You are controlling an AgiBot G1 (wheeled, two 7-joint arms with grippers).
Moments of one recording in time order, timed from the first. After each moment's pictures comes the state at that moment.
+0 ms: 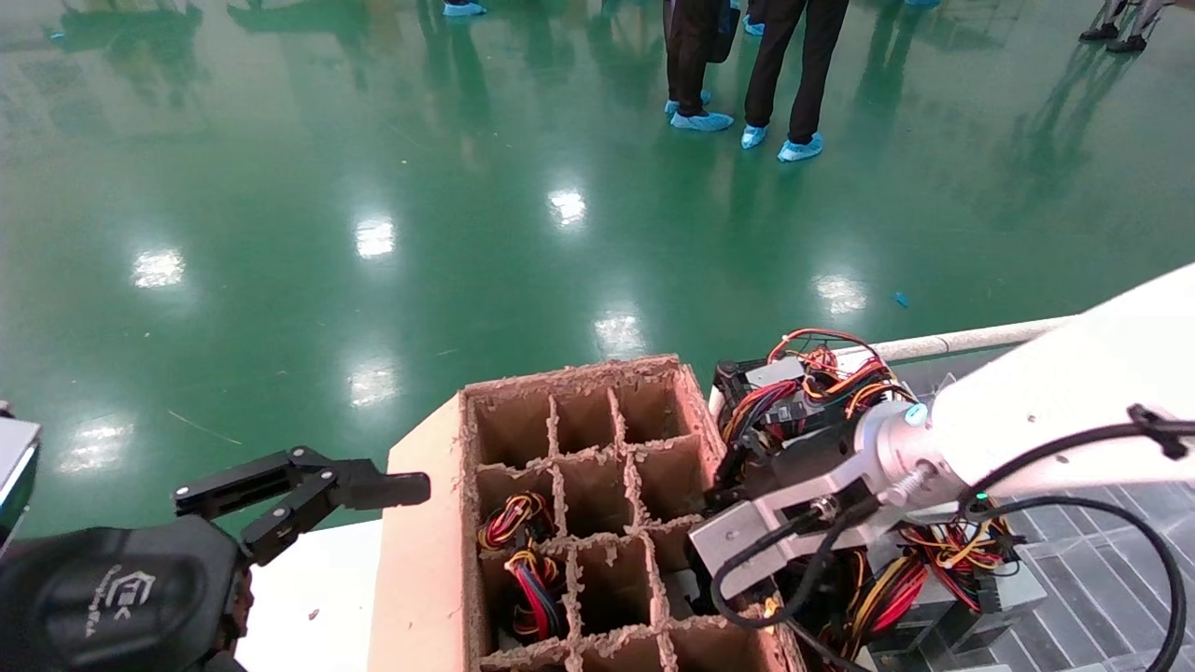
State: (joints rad) left arm -1.09 0.59 0.34 -1.28 0.69 1.47 -0.15; right arm 1.66 -1.01 -0.85 1.36 -1.99 -1.48 0.01
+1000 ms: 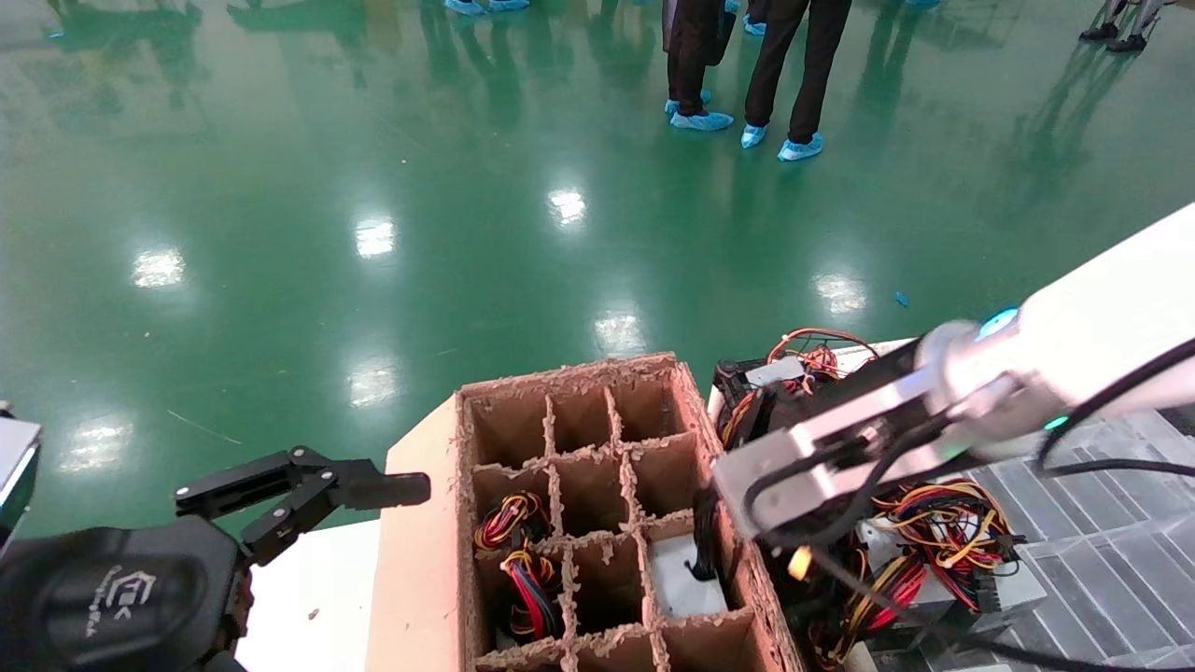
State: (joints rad) left arm -1.09 0.59 0.34 -1.28 0.69 1.47 -0.15; right arm 1.89 -0.92 -0.88 1.36 -1.78 -1.53 0.12
